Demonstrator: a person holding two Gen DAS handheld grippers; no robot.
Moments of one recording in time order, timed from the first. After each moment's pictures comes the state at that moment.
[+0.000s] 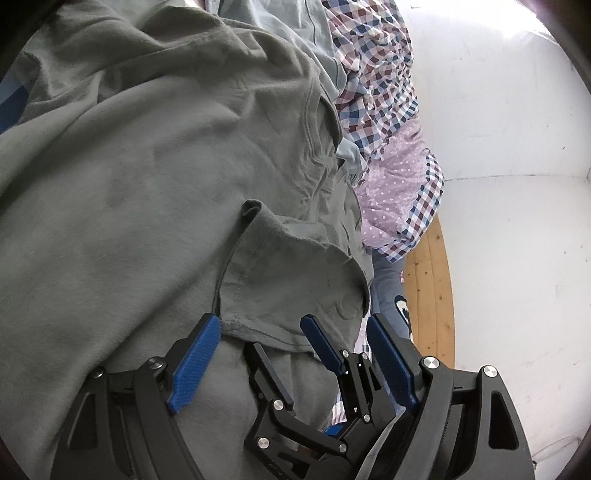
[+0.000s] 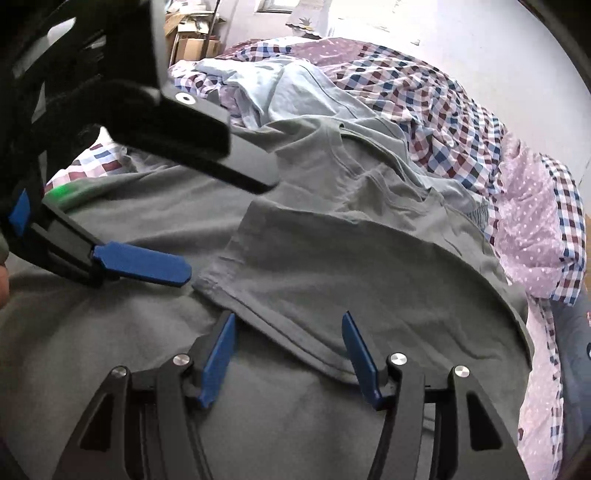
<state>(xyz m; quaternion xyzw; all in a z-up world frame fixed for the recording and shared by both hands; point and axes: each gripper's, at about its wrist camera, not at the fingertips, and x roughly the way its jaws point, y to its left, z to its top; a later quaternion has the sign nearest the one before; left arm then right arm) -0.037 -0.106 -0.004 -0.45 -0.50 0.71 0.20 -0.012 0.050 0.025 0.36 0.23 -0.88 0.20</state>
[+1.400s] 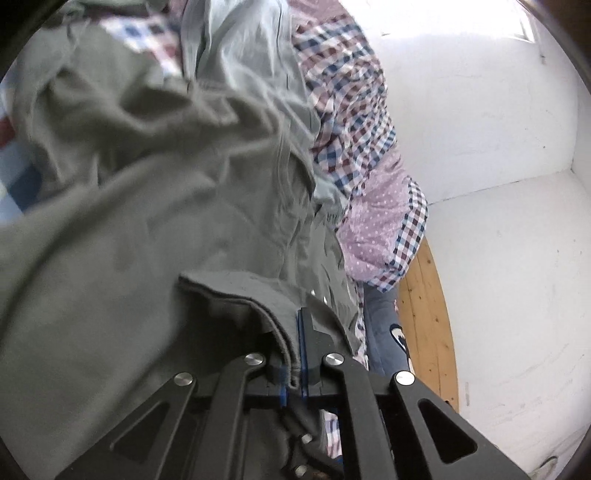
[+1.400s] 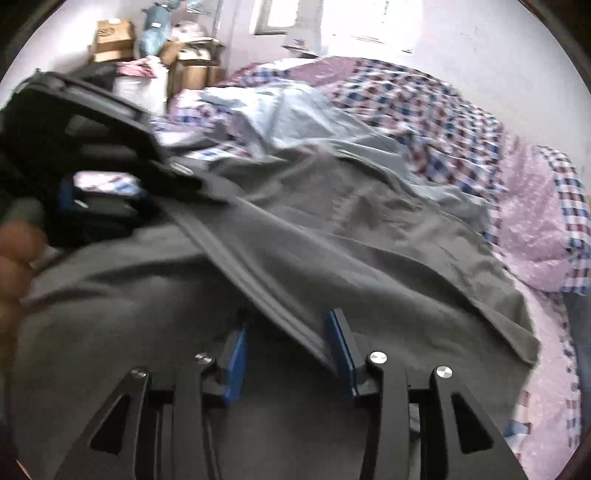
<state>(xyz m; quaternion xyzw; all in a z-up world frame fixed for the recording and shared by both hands) -0.028 -0.127 0.029 -0.38 -0.49 0.76 0.17 -0.002 0.076 0.050 0.34 0.18 -0.90 0.22</state>
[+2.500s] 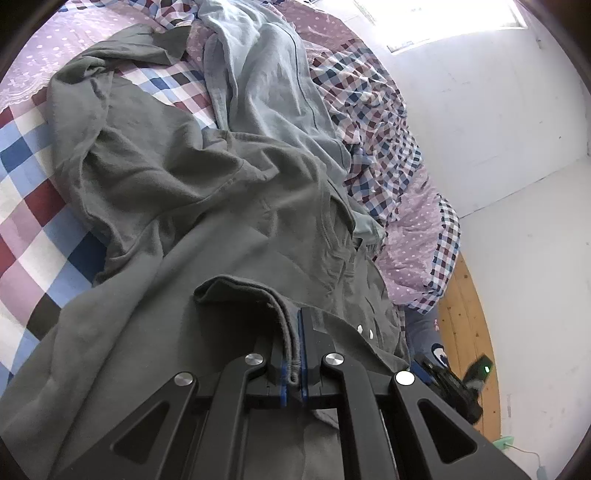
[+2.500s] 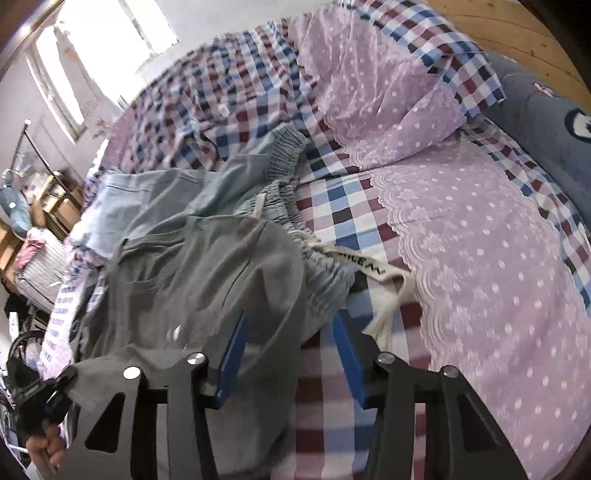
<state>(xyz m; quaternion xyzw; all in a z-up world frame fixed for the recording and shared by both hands) -0.025 -0.153 0.030 -0.37 -0.45 0.81 0.10 -0.132 0.322 0.090 0.45 -0.14 -0.88 0.07</state>
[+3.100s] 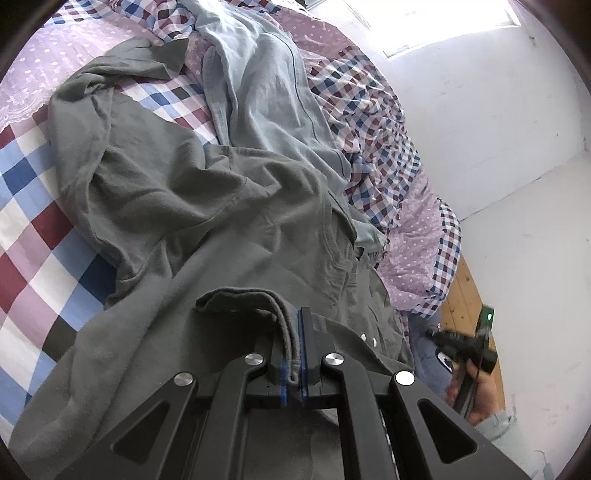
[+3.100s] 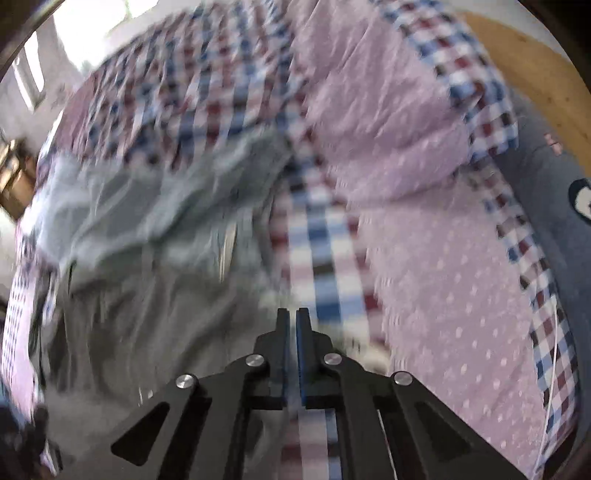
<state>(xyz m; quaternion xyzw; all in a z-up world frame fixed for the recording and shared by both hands) -0.024 -0.161 0.033 -0.36 -0.44 0.82 0.09 -0.217 0.302 0.111 0.52 -0.05 -0.85 0.01</state>
